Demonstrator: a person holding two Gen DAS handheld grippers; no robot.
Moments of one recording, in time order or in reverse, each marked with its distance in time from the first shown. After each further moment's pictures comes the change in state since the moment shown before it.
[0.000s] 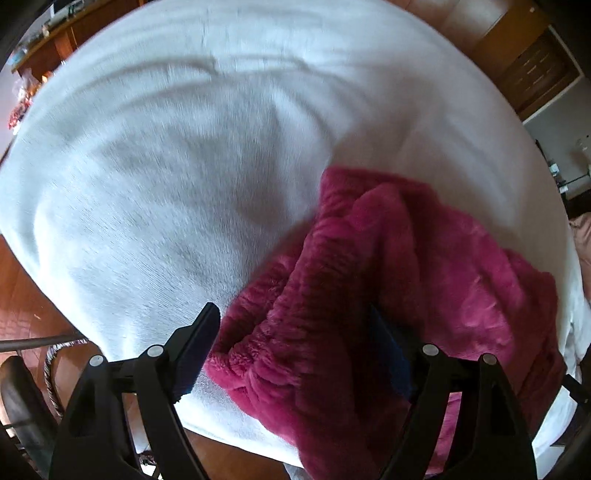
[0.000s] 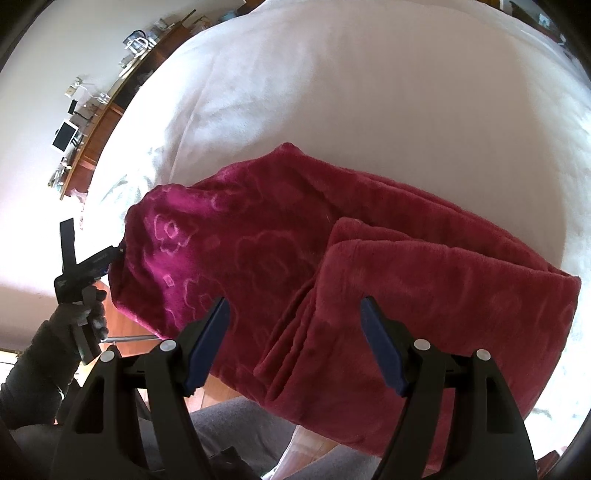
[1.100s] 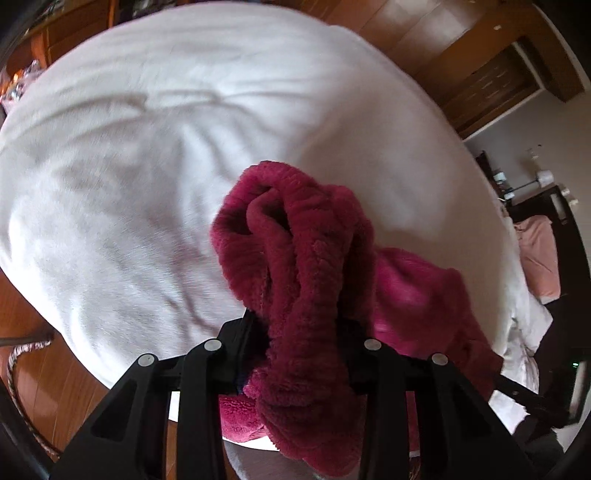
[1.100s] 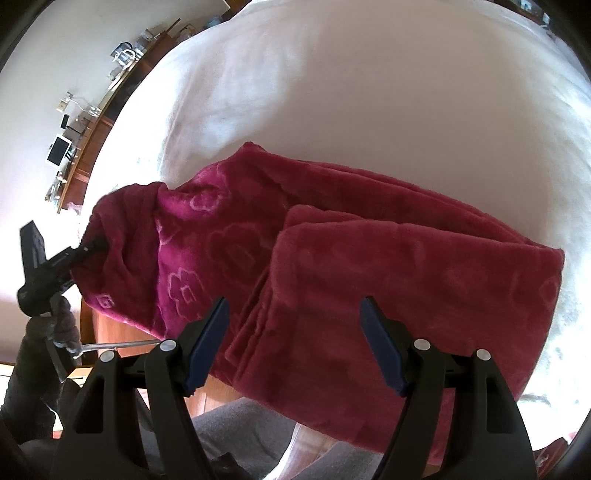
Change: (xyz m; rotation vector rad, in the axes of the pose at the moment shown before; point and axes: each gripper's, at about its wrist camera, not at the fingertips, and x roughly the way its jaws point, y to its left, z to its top) left arm -0.078 -0.064 -0.016 0.024 -0.075 -0.231; right arm -0.016 -0.037 -0.015 0.058 -0.014 0.004
